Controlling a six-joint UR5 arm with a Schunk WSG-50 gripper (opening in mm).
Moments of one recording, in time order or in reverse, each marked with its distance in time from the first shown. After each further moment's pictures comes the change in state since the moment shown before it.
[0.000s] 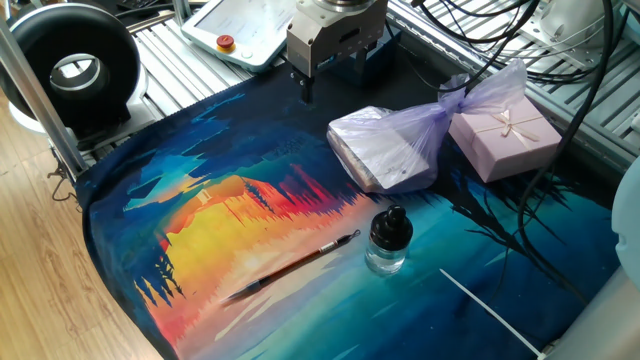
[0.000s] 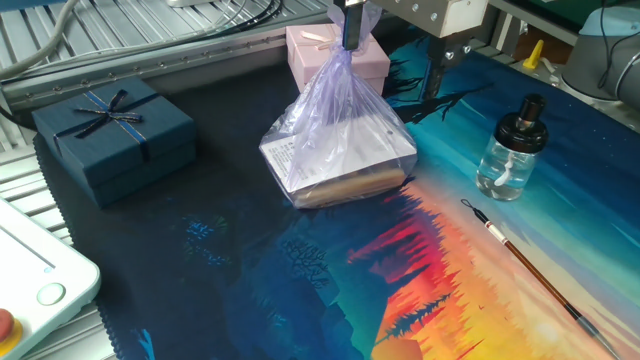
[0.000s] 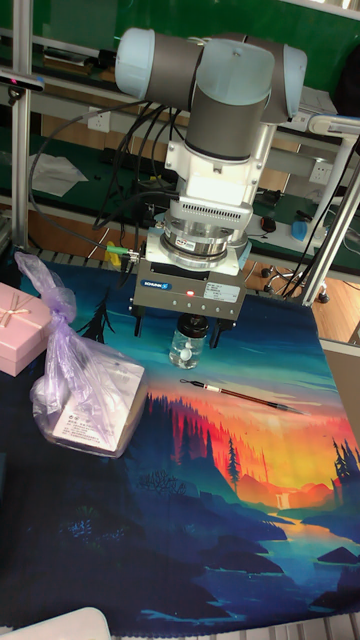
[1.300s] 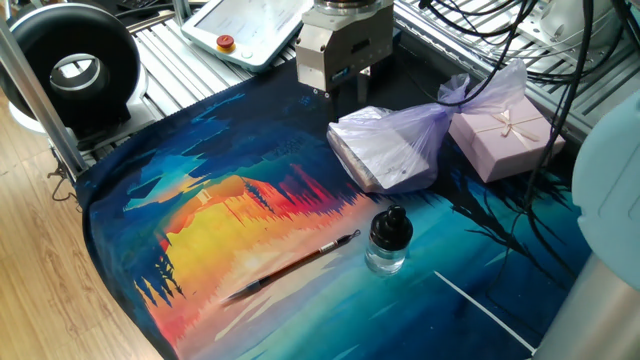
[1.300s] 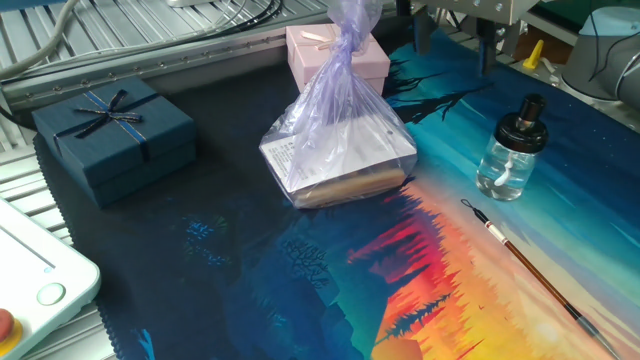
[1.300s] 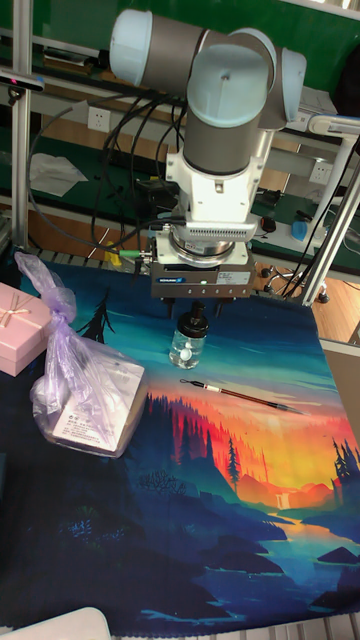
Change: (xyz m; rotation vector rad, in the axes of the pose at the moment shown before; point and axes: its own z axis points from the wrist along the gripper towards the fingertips) arm 0.065 0.027 -0.006 -0.113 0.259 -0.108
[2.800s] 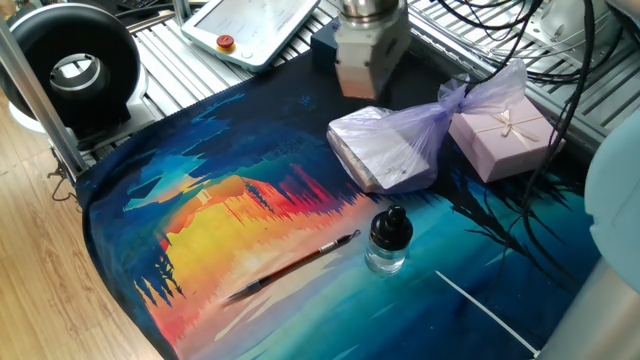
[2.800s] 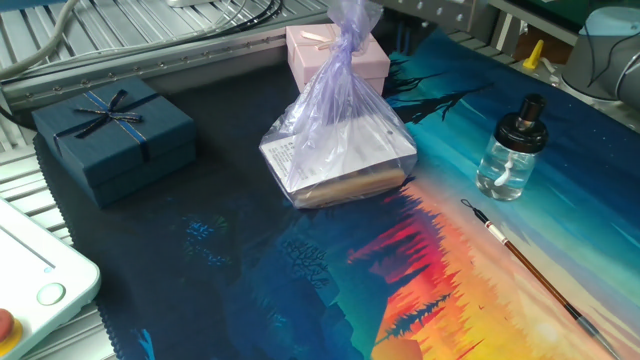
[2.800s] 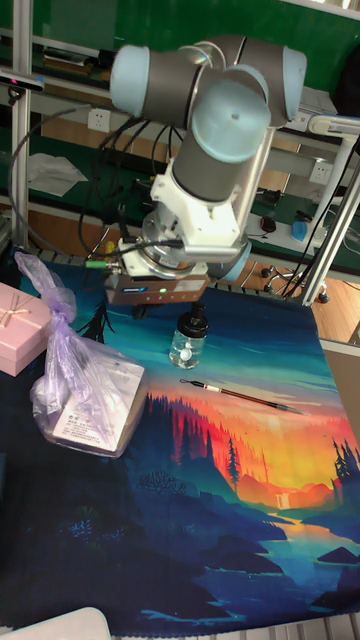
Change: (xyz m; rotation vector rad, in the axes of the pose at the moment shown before) arm 0.012 -0.098 0.024 0.304 0.087 -0.295
